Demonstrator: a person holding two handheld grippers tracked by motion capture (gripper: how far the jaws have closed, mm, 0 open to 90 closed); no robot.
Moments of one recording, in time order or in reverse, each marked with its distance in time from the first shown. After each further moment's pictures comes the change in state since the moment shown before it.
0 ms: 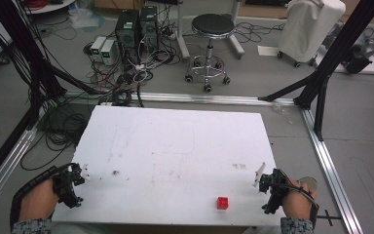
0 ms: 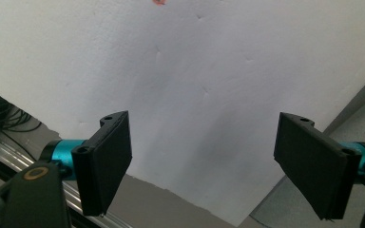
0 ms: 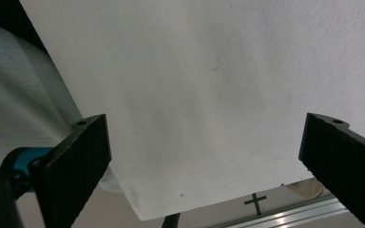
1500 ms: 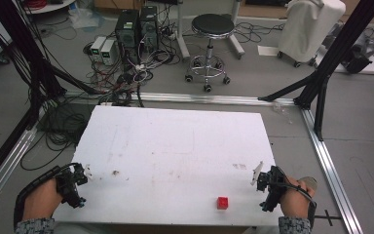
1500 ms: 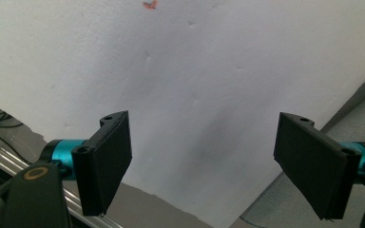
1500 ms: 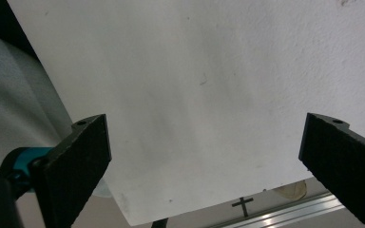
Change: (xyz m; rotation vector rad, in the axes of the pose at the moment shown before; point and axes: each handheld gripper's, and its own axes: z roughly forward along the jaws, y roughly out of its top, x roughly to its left) left arm -0.002 0.007 0.003 0.012 -0.031 -0.040; right arm 0.001 0.009 -0.007 -0.012 -0.043 -0.027
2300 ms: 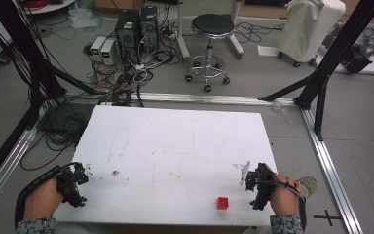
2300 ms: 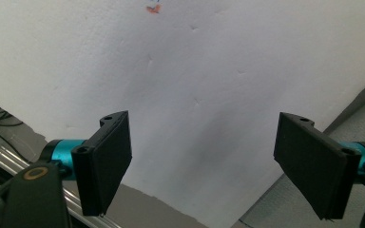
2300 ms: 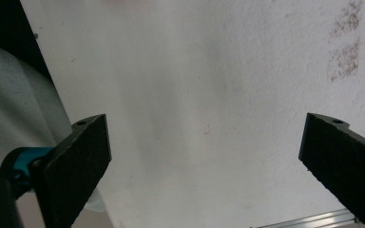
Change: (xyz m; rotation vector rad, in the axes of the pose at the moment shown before) left arm 0.000 0.002 -0.001 -0.001 0.005 -0.009; right arm 0.008 0.035 -0.005 -0.019 -0.006 -0.108
